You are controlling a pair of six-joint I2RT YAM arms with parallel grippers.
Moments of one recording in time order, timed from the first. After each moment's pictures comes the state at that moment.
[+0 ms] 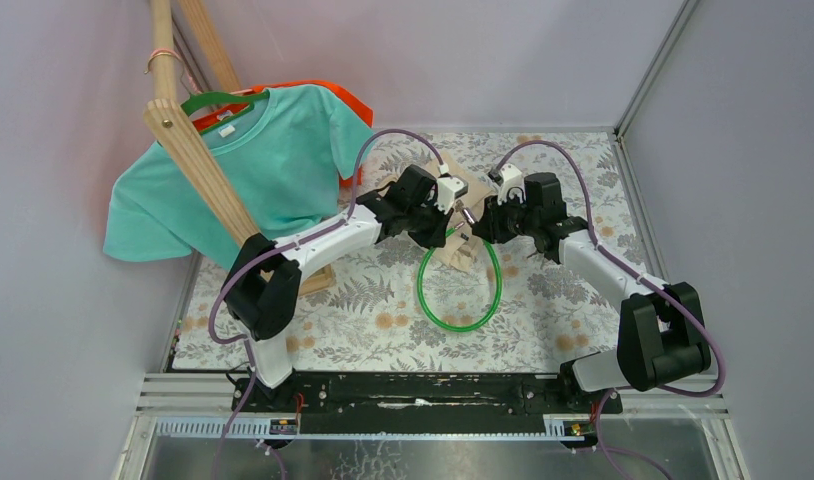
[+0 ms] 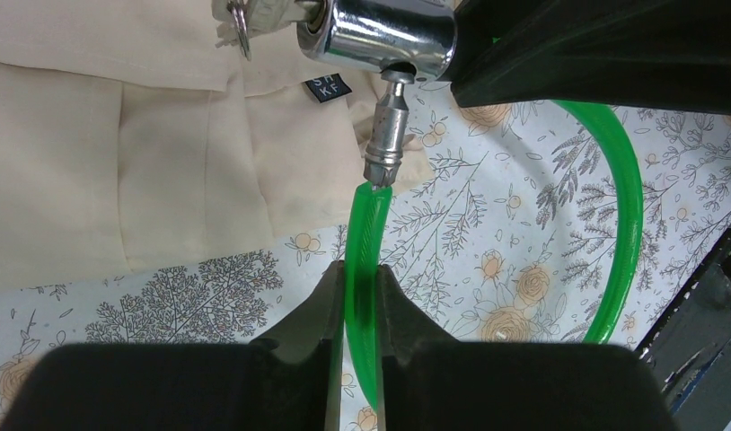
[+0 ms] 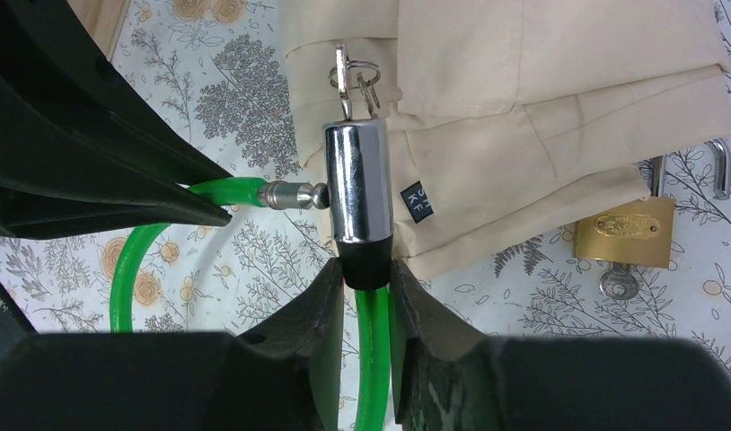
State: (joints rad) left arm -0.70 1.81 1.39 -0.40 0.30 -0.02; right arm 0.30 1.41 0.89 -0.14 -0.48 0.00
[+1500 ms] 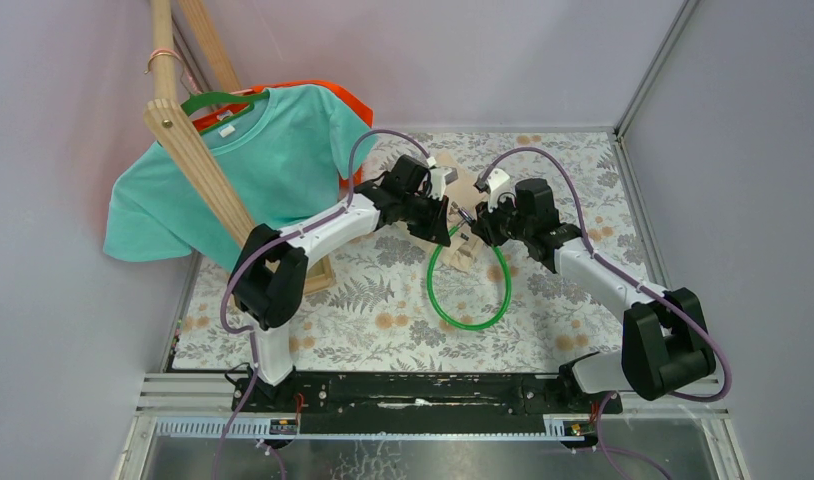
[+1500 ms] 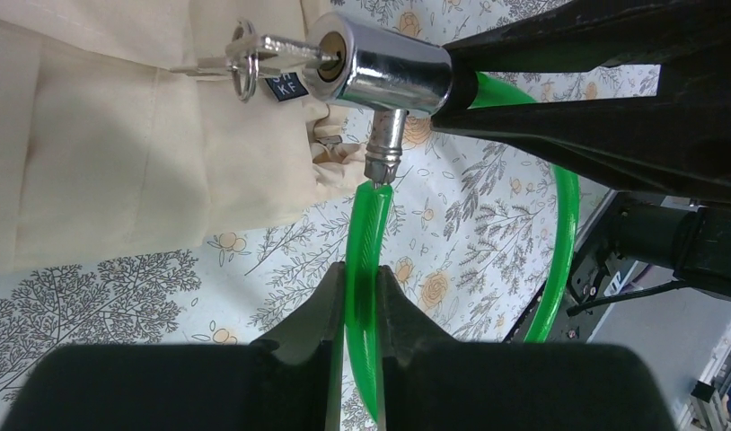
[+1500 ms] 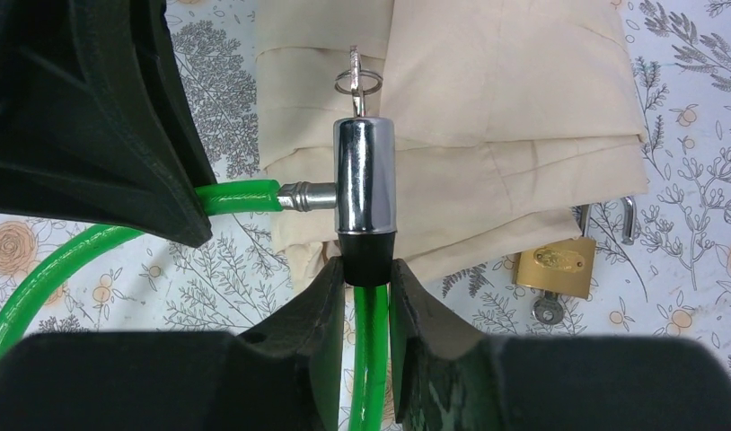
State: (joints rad) left arm -0.63 1.88 1.46 -0.42 0.50 -0.28; right arm 0.37 1.38 0.85 -0.07 -0.35 -0.18
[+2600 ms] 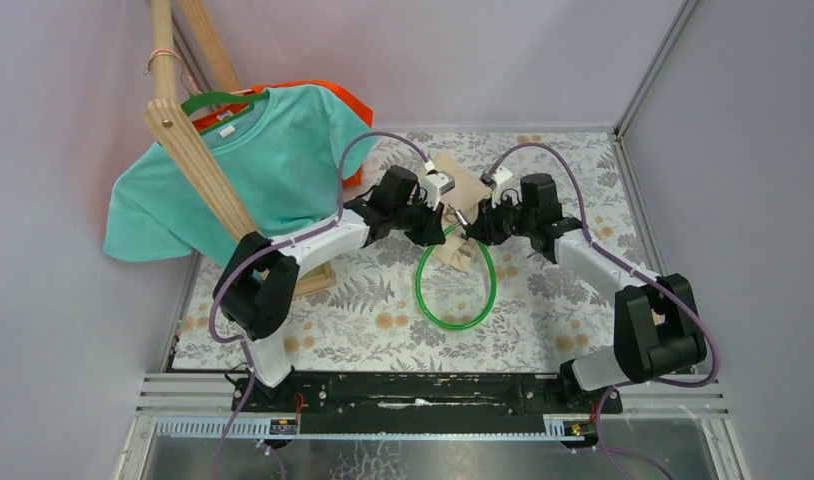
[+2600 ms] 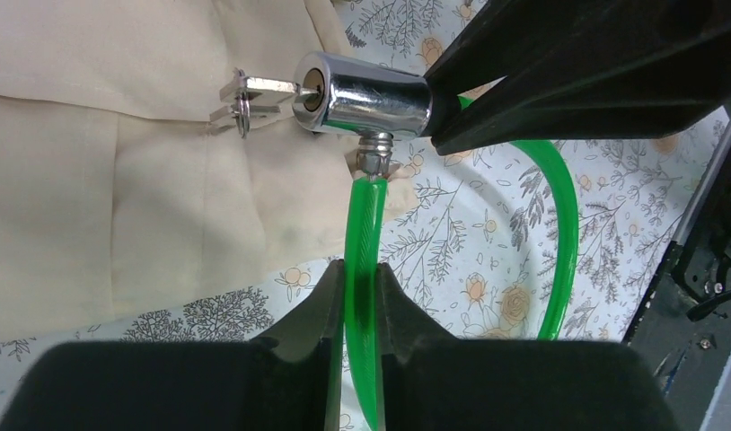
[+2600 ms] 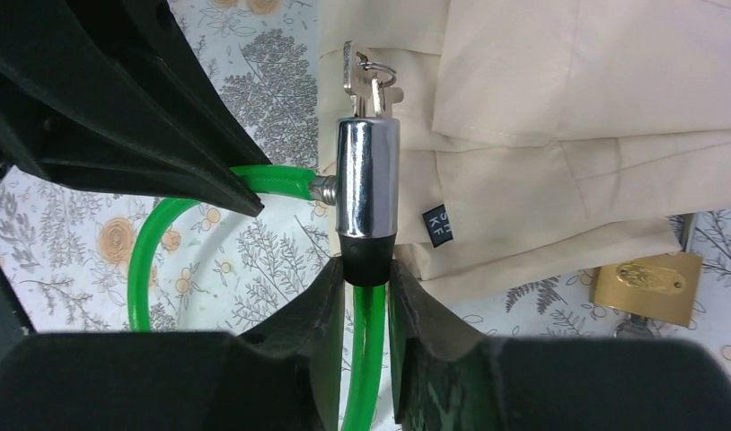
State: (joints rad) left arm -0.63 1.80 1.26 -0.16 0.48 -0.09; right arm 0.31 1.45 0.87 -0.07 -0.55 -0.08
